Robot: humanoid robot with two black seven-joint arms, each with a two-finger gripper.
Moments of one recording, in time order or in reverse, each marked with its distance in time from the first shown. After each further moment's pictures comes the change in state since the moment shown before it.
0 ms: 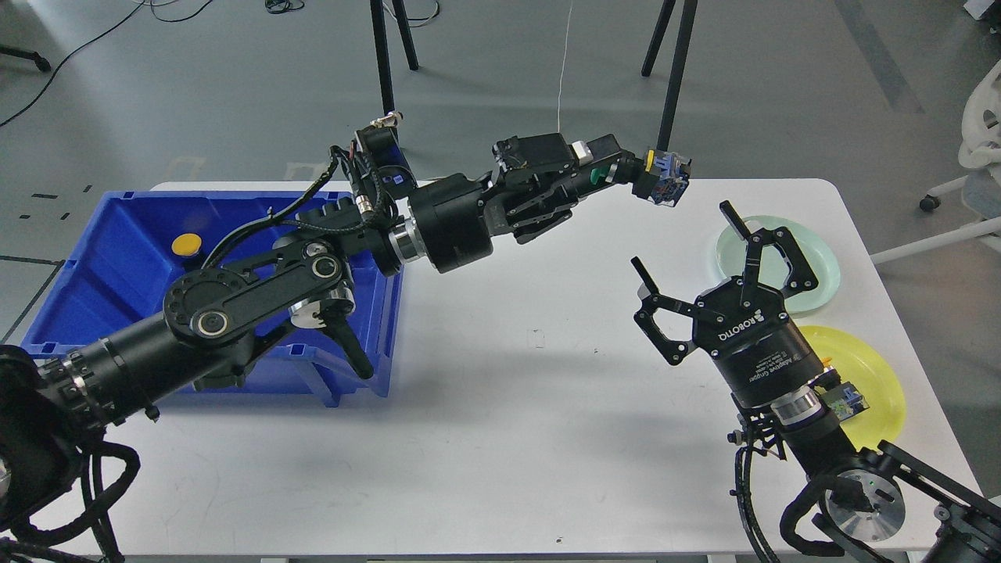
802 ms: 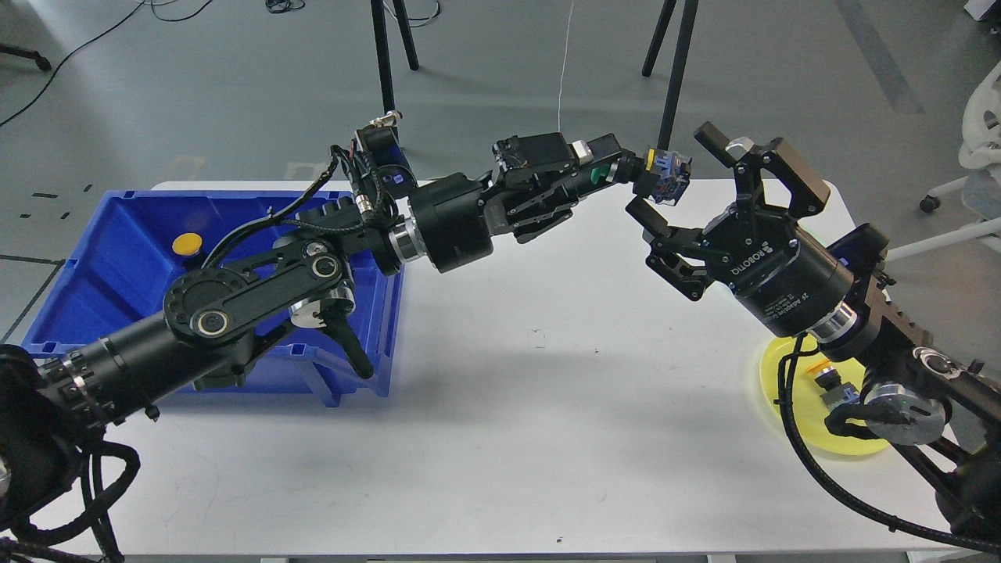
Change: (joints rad) left arm 0.000 0.001 -0.001 0.000 0.000 -0.001 0.000; right arm 0.207 -0.097 0.052 -0.056 -0.503 -0.007 0.000
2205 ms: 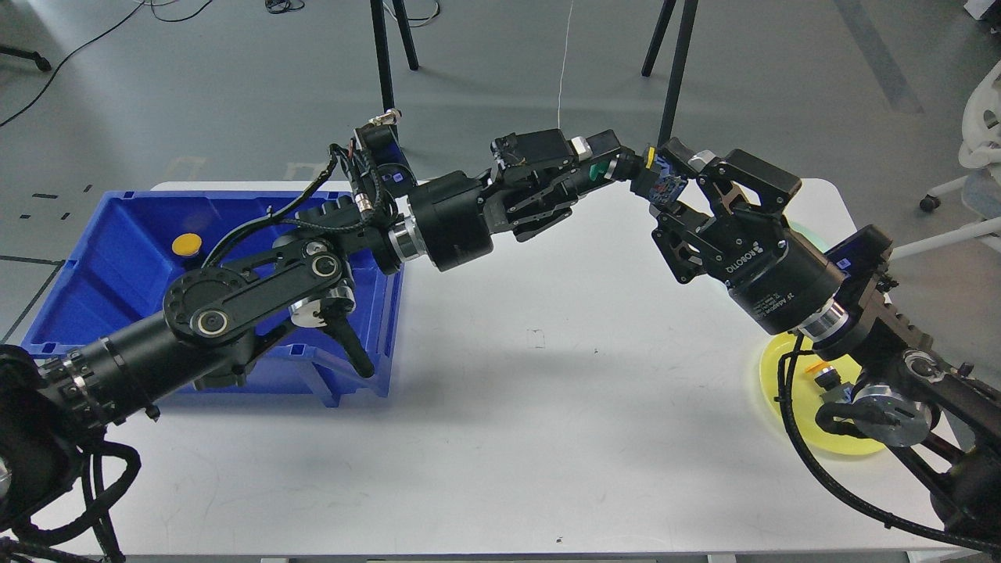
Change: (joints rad) left arm 0.002 -0.003 -0.005 0.000 -0.001 0.002 0.001; right arm 0.000 0.017 0.000 -0.007 -0.051 -0.103 0.000
